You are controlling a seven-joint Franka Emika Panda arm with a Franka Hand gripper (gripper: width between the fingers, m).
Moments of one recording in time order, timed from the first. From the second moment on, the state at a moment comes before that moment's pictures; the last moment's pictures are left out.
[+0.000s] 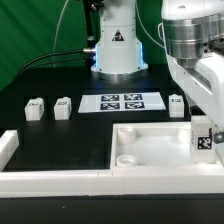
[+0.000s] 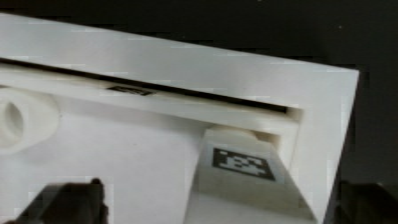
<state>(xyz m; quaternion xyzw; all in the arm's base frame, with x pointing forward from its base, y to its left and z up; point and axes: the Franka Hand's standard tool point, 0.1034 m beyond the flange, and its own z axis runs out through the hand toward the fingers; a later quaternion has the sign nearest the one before) 0.618 0.116 0.076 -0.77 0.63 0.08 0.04</state>
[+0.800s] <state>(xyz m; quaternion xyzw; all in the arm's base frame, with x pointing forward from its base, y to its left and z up) 0.619 0.113 0.078 -0.97 0.24 0.05 0.05</state>
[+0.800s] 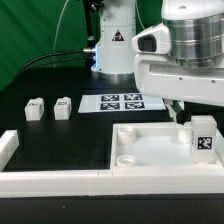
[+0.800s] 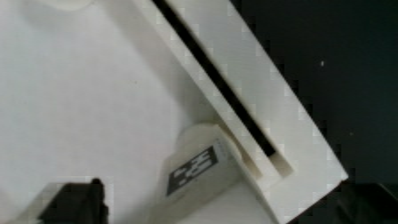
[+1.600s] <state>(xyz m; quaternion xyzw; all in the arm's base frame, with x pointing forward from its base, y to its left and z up) 0.620 0.107 0.077 -1.00 0.05 0.04 0.05</state>
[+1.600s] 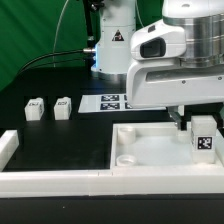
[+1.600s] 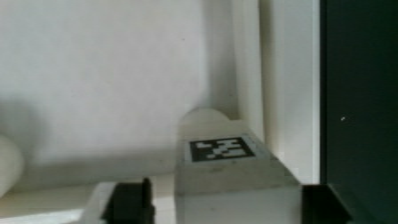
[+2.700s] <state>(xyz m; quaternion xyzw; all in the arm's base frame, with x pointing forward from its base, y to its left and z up) 0.620 0.100 0.076 -0.97 0.25 0.05 0.04</state>
